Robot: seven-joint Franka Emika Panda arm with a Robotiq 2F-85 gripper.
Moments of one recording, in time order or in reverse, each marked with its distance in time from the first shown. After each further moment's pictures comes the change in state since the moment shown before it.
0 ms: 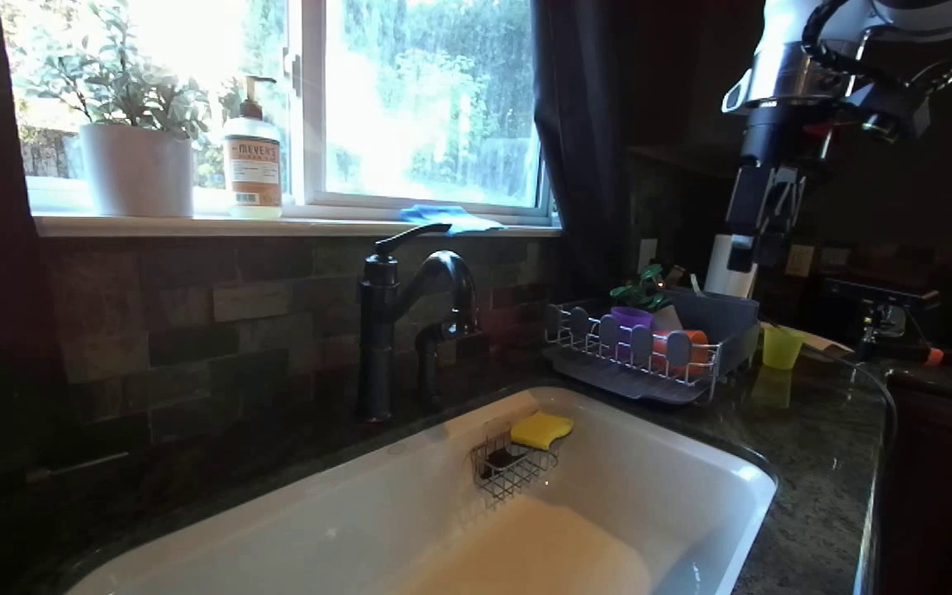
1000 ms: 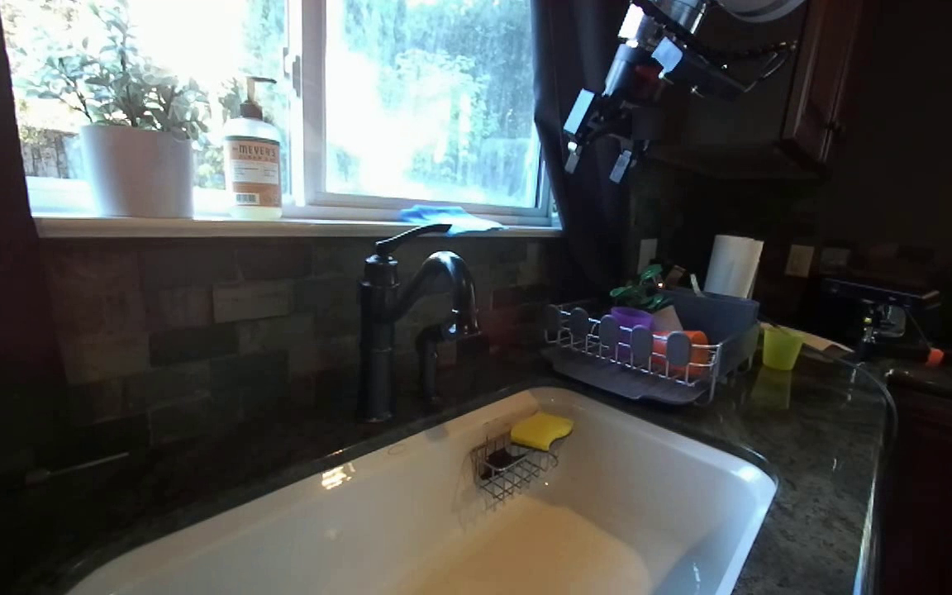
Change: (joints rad) arm -0.070 0.453 0.029 0.467 -0.015 0.323 0.186
